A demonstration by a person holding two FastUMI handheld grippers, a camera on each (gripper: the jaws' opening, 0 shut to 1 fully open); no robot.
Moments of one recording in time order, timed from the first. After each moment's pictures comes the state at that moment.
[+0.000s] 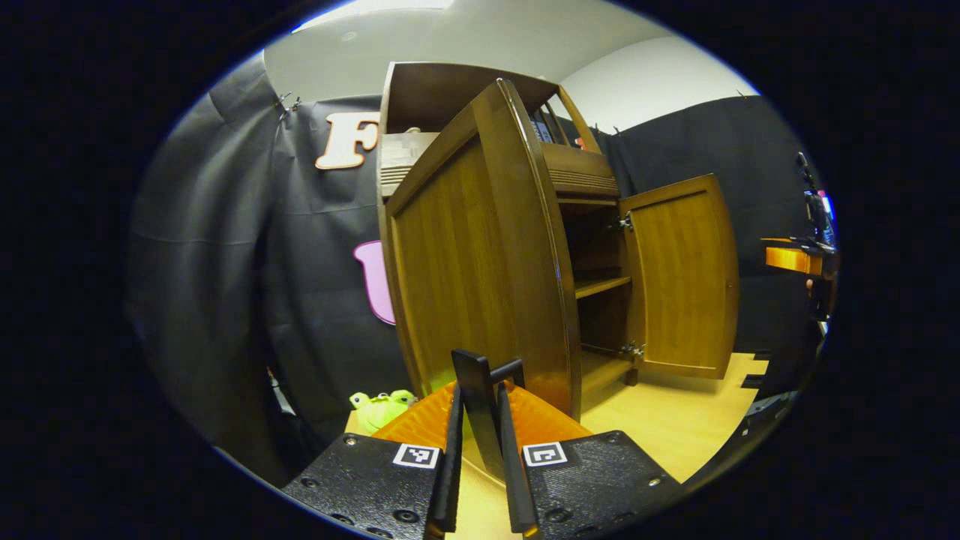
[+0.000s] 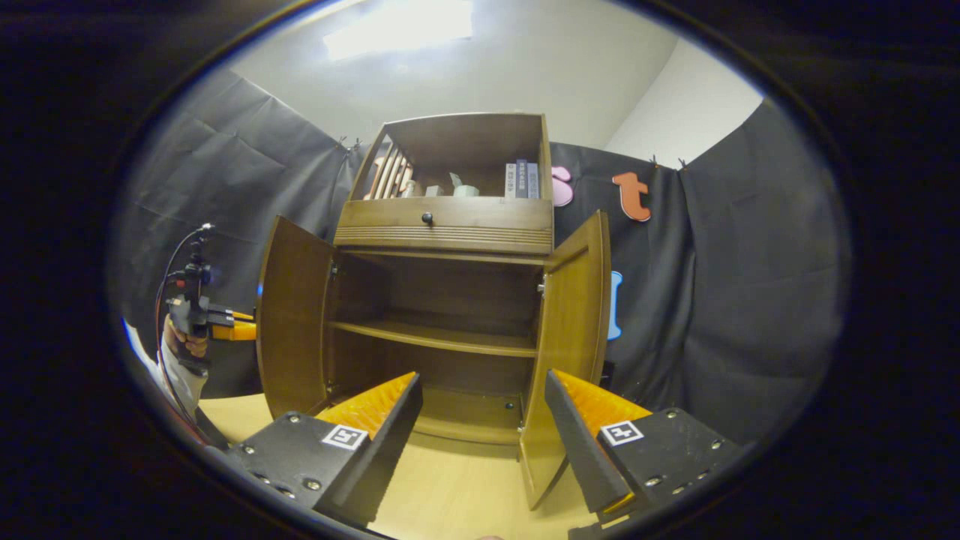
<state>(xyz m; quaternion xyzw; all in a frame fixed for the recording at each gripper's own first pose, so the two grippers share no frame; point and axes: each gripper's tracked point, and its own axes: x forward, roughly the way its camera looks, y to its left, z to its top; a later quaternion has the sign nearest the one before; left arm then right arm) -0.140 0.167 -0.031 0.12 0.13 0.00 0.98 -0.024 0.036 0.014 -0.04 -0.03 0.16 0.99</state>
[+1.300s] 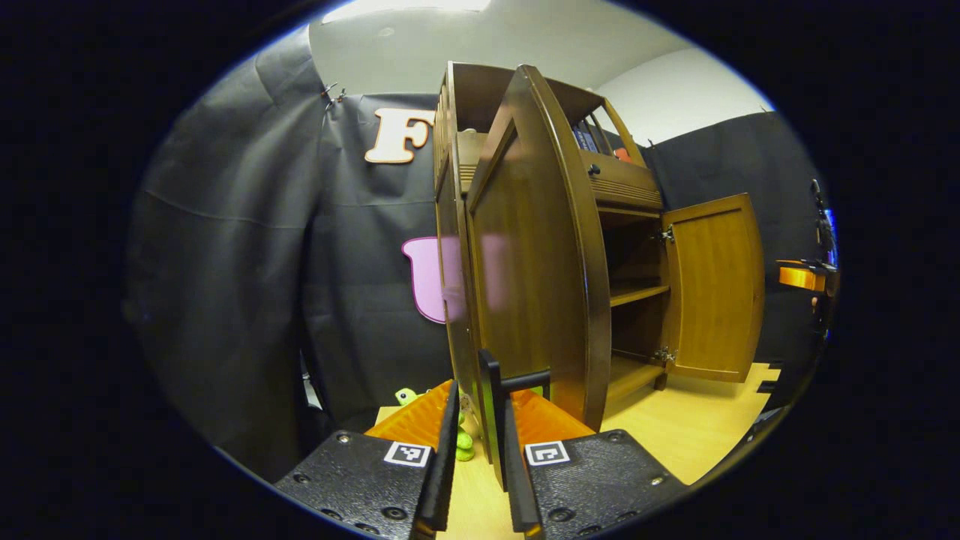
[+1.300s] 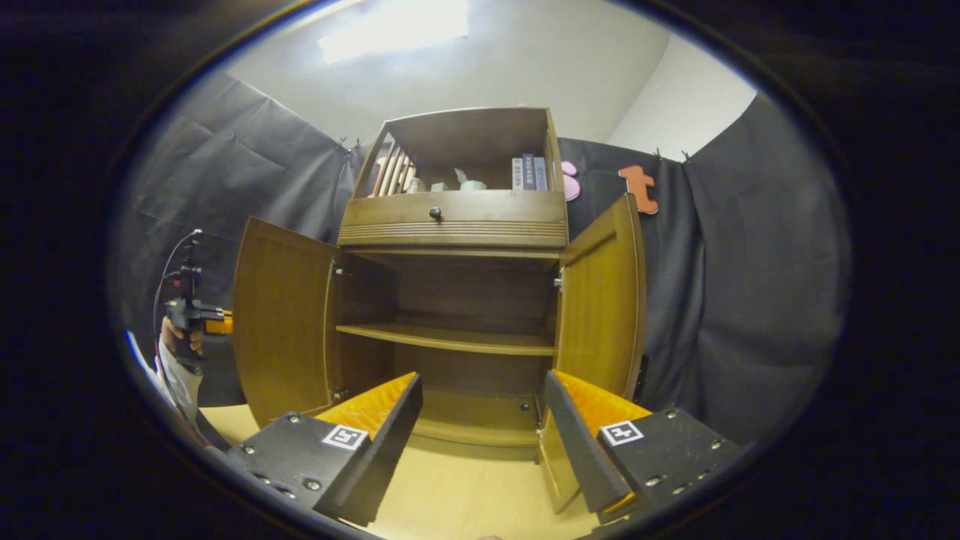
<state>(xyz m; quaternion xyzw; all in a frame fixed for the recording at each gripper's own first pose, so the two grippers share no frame) -0.156 0.245 -0.021 0.09 0.12 0.03 0.99 -0.009 0.055 -0.006 -0.03 -0.02 0.17 0.99</state>
